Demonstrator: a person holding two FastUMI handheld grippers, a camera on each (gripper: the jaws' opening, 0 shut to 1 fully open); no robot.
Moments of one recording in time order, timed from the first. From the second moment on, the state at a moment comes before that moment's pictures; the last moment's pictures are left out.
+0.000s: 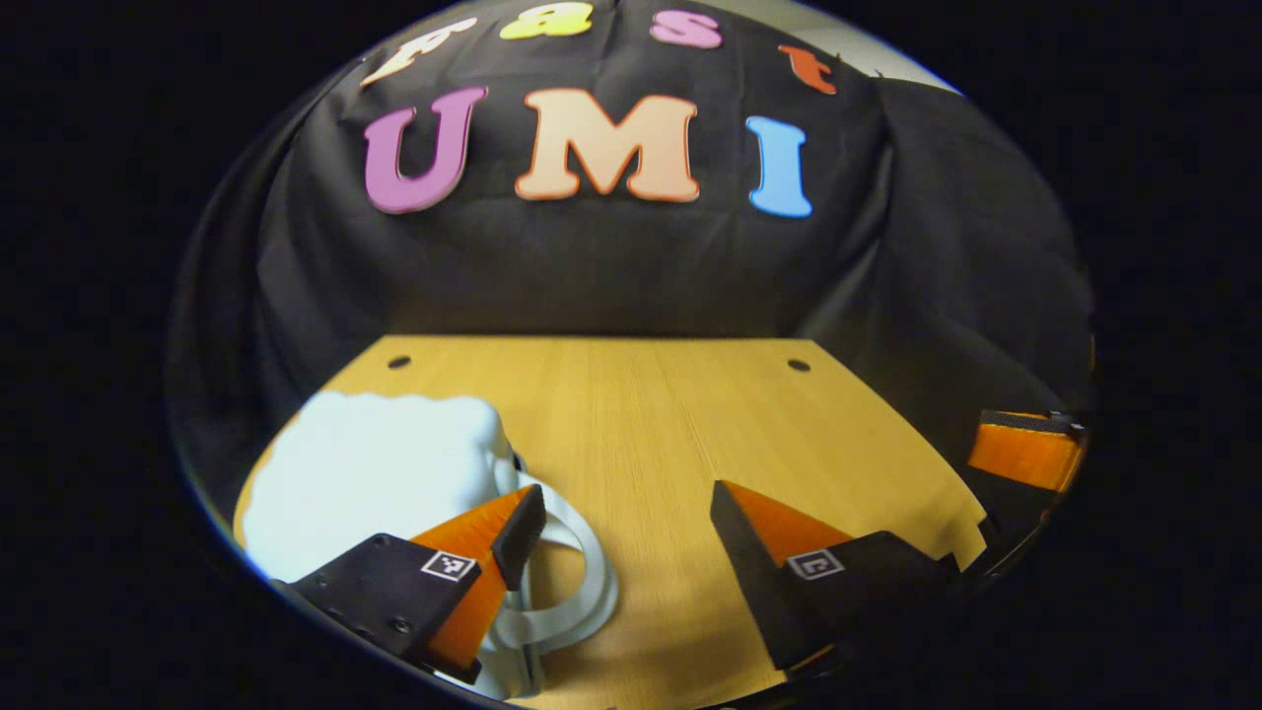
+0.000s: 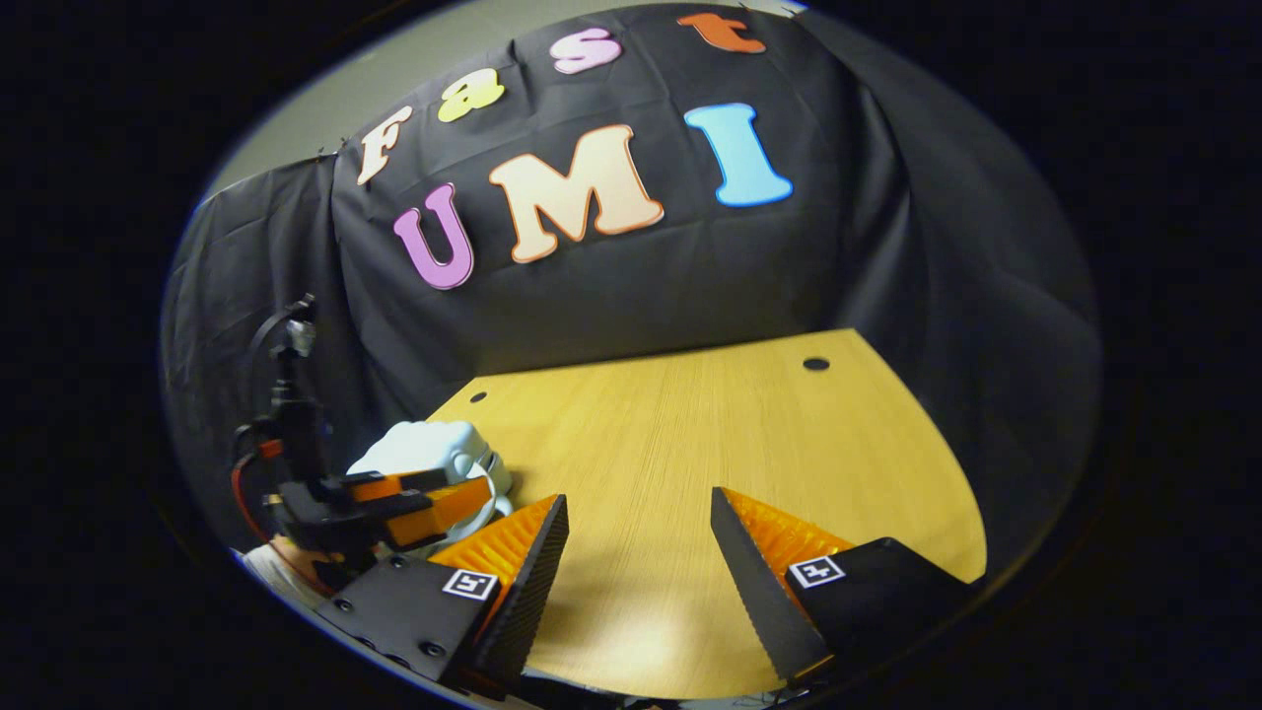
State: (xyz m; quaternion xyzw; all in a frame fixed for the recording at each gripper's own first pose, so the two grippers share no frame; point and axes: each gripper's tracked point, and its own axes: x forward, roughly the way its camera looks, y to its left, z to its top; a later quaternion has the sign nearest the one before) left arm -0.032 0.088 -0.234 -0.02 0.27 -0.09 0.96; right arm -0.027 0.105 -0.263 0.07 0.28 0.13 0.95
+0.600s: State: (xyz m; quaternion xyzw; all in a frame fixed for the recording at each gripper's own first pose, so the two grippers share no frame) left arm -0.004 0.140 -0.025 -0.01 0.04 -0.10 0.99; right arm 0.018 0.153 -0.047 0.05 -0.01 0.06 1.00
